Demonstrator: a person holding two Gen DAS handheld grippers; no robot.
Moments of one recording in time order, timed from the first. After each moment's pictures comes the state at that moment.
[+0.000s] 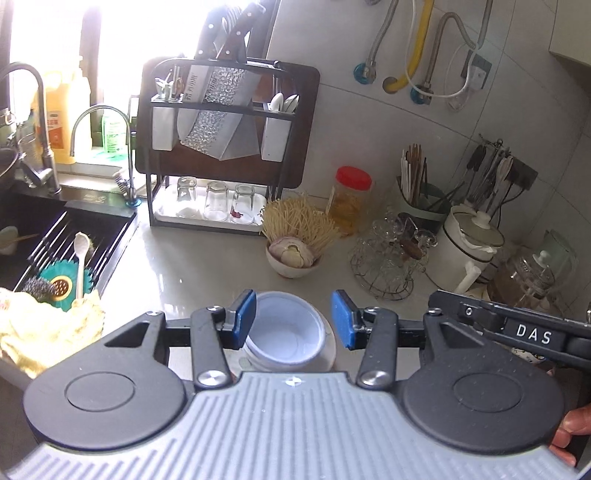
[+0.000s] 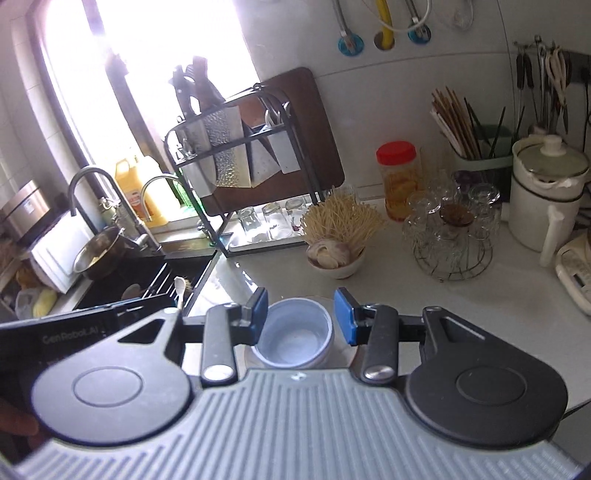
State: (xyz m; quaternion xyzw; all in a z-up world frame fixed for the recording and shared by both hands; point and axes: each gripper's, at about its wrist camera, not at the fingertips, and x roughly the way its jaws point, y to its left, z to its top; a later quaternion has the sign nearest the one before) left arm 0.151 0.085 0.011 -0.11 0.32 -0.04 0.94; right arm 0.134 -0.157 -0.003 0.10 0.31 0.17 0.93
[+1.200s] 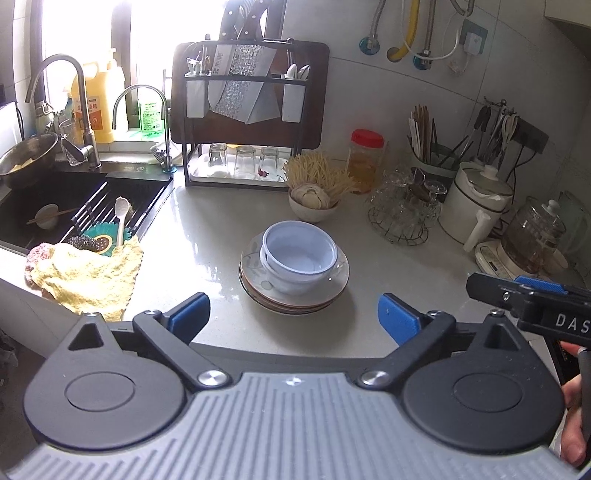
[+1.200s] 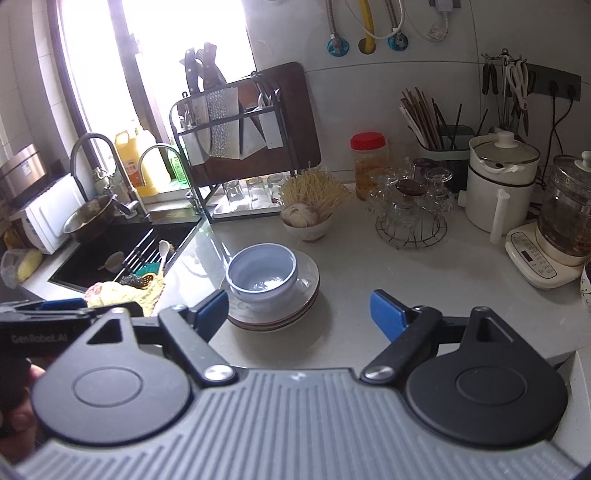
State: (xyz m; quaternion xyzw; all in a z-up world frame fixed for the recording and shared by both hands) left arm 0.042 0.048 -0.016 -0.08 0.34 0.01 0.94; right arm 0.042 -0.191 -0.024 0.06 0.29 0.15 0.94
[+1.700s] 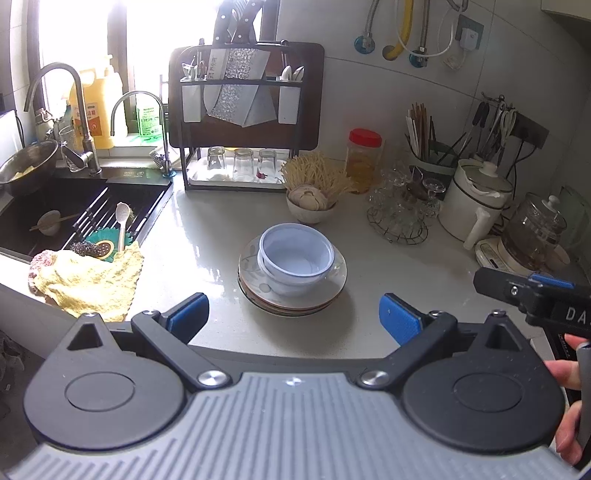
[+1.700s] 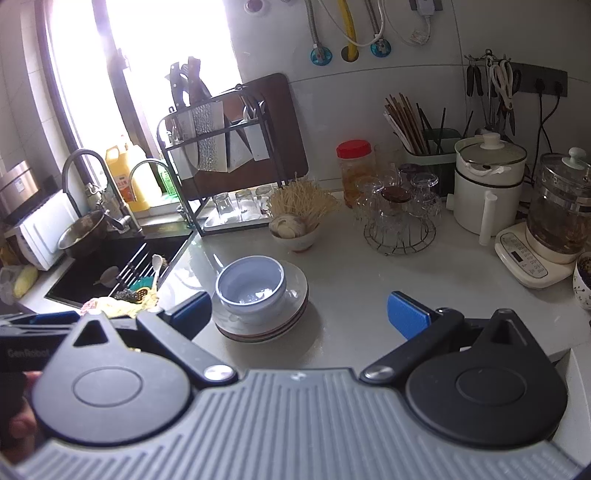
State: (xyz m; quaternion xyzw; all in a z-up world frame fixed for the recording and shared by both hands) left arm 0.045 0.039 -0.007 -0.06 0.34 0.01 0.94; right arm 0.040 -0.203 -0.023 0.07 0.29 0.14 0.94
